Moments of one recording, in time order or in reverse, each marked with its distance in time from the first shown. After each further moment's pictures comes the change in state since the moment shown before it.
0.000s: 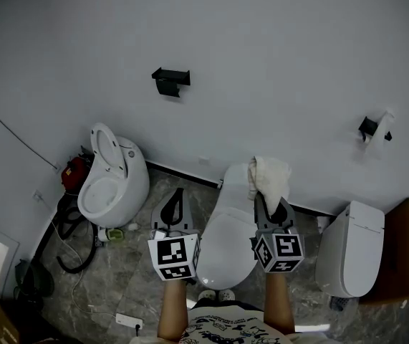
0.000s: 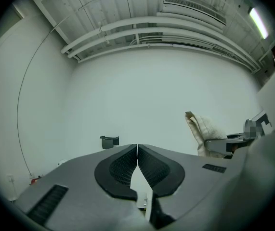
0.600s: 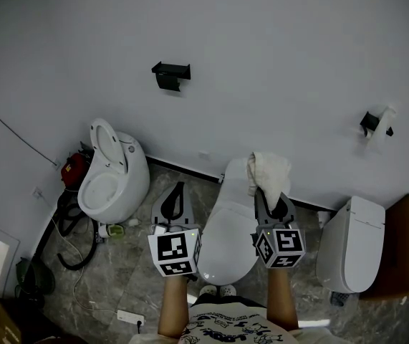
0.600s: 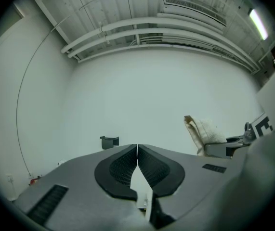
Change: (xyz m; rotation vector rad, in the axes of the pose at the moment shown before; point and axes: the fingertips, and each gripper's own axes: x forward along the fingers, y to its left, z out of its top) left arm 0.004 0.006 0.000 -0.003 -0.005 -0.008; right arm 0.007 0.006 -0.010 -0.009 0.026 0.009
